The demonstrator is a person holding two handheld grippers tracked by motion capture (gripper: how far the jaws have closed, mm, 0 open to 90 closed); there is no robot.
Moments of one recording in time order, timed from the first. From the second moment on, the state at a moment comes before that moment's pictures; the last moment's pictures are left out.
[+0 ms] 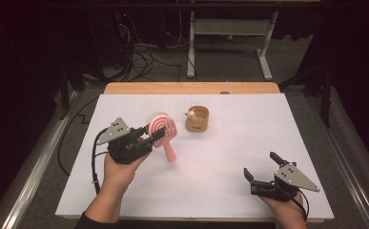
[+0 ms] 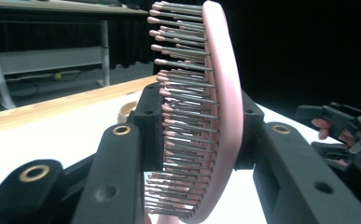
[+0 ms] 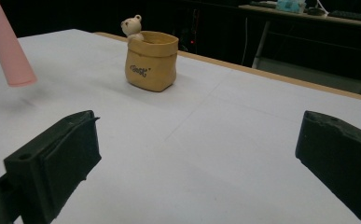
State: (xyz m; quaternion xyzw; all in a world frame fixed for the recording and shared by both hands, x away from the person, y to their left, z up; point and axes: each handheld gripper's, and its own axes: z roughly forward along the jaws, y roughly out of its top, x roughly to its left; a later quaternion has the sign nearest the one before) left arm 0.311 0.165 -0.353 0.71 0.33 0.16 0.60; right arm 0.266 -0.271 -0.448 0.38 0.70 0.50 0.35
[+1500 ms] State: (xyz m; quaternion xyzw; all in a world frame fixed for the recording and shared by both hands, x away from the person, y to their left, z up) left arm 0.319 0.165 -0.349 0.68 0.35 0.17 0.62; right arm 0.270 -0.287 -0.455 0.39 0.68 0.51 0.34
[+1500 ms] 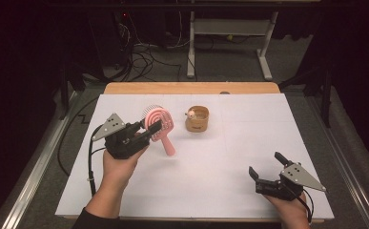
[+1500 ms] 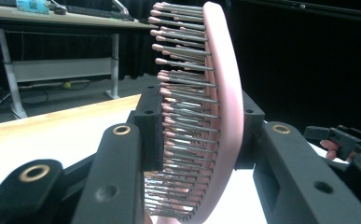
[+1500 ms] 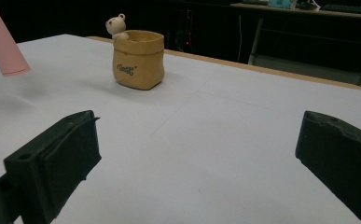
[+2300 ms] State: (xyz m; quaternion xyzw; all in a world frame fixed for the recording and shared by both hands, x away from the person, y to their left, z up) left arm 0.328 0.135 -0.334 0.69 0.32 0.17 0.63; right arm 0.269 -0.283 -0.453 0.39 0.69 0.51 0.34
